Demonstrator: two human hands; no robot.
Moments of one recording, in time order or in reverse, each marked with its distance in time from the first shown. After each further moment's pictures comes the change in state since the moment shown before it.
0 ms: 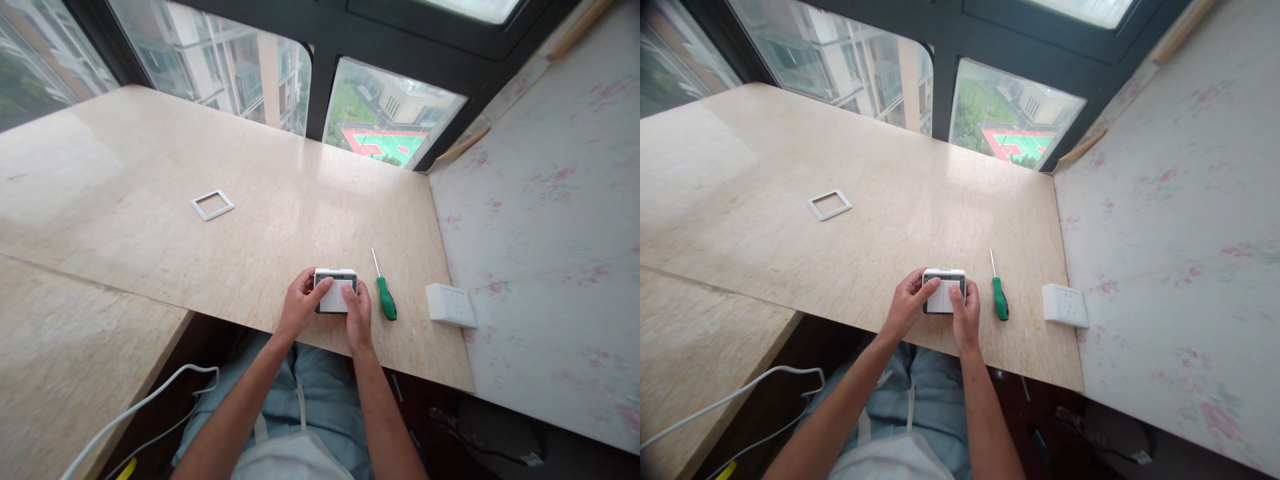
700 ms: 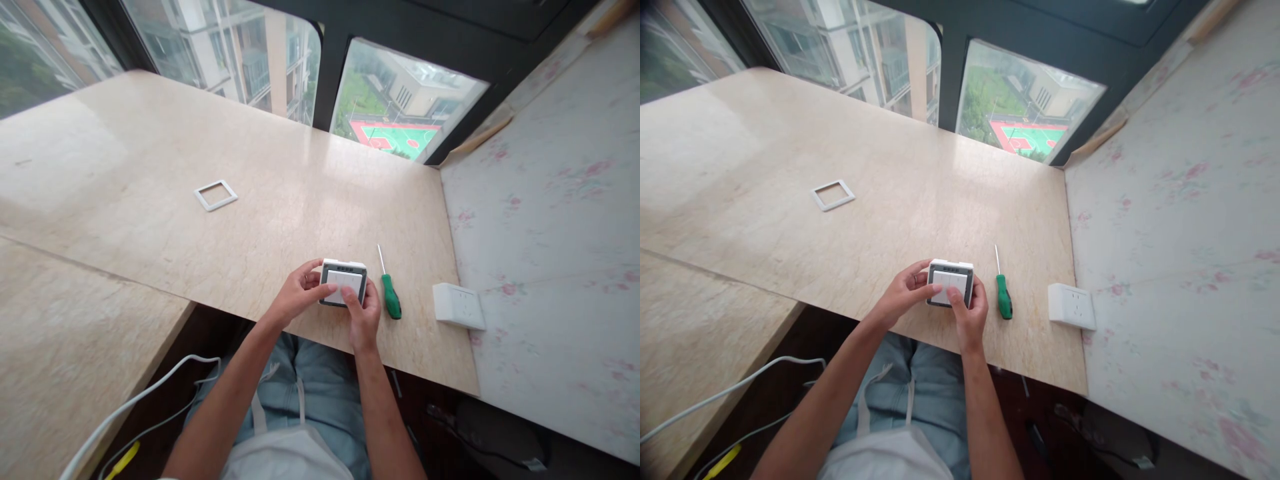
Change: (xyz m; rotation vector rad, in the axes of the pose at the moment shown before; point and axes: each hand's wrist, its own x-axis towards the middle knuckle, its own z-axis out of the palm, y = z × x) left_hand 0.005 0.017 -0.017 -0.104 -0.178 -0.165; right_hand -0.005 0.004 -0.006 0.004 0.042 -0.082
